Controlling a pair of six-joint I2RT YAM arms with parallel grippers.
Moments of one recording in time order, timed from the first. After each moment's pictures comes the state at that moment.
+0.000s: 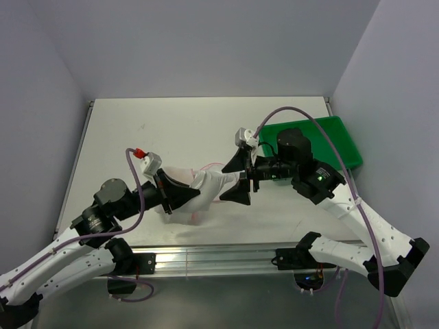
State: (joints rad) left arm -0.89 0.57 0.68 -0.09 0.25 -0.53; right arm 0.70 0.99 1.09 -0.43 -0.79 -0.02
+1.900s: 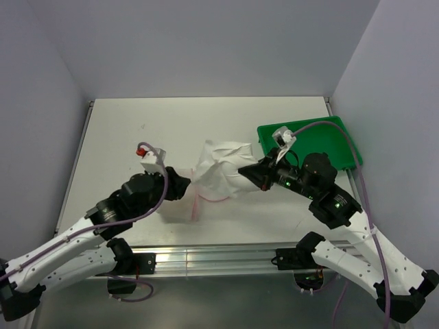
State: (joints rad) left arm -0.90 0.71 0.68 -0.28 -0.31 -0.58; right arm 0.67 0.71 0.86 -0.25 -0.34 0.34
